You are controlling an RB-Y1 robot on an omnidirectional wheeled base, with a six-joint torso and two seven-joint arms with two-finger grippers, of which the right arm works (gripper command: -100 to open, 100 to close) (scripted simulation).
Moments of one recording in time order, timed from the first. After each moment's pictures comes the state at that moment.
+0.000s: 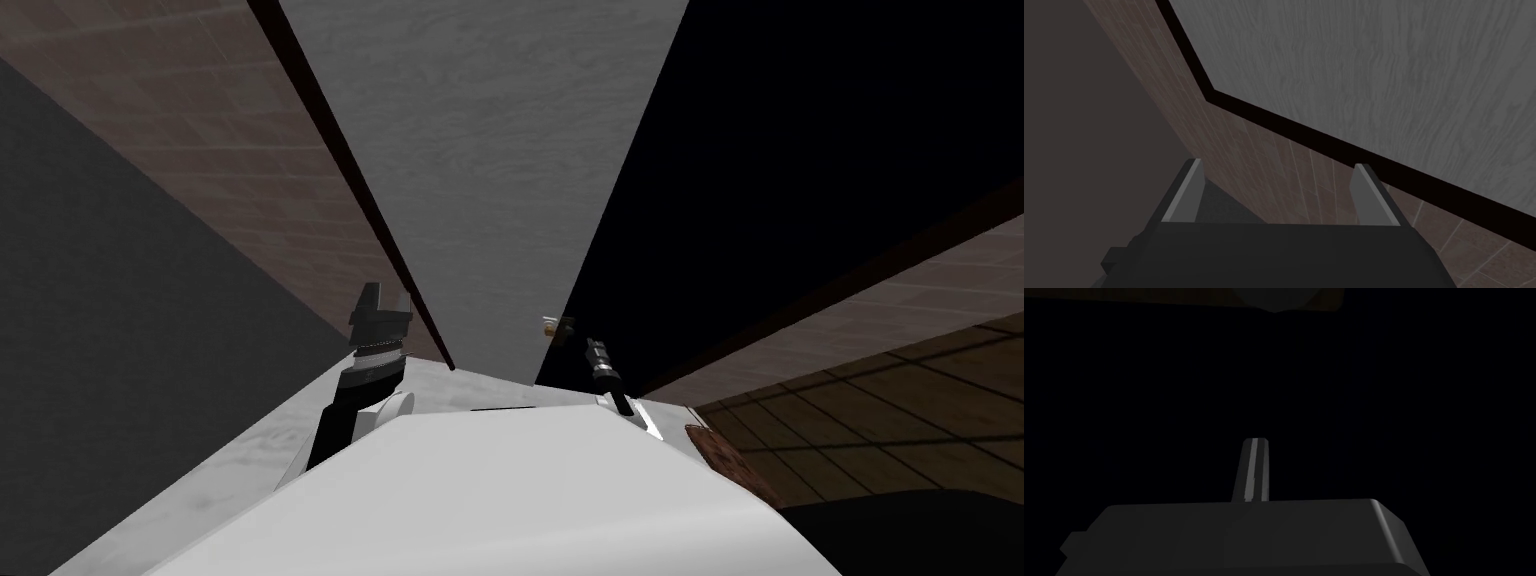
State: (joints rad) arm 0.28 -0.19 -0.28 -1.44 0.19 -0.32 -0.40
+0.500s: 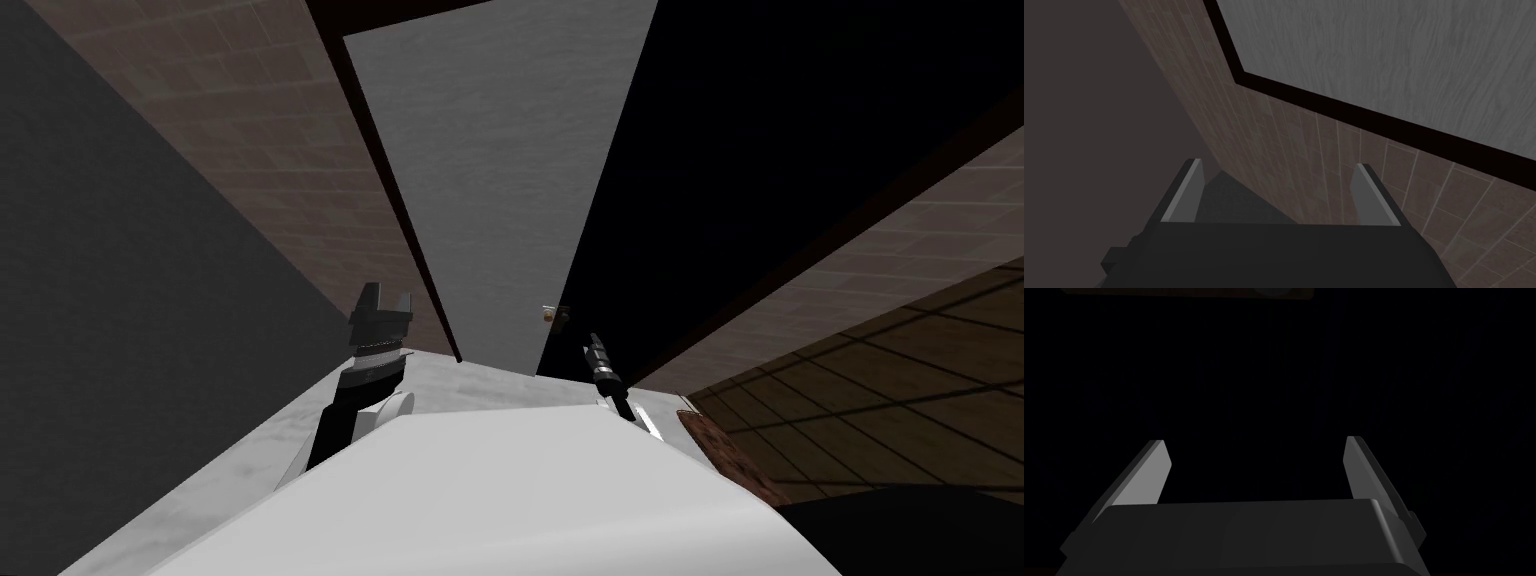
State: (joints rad) arm 0.31 -0.19 -0.27 -1.46 0.19 -0.33 -0.42
